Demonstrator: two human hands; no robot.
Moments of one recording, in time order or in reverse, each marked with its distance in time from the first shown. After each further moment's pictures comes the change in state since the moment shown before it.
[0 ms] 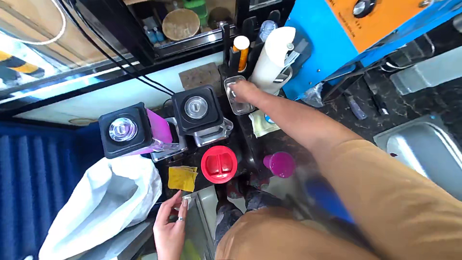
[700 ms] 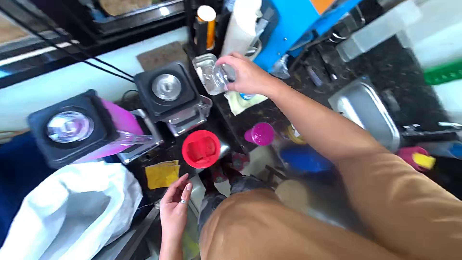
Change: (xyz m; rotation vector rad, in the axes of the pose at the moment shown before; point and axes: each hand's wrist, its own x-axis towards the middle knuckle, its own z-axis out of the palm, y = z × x) left_hand 0.006 -0.014 0.024 -0.517 -0.368 -0.108; right_hand -0.167 -0.017 -0.061 0.386 0.271 -0.033
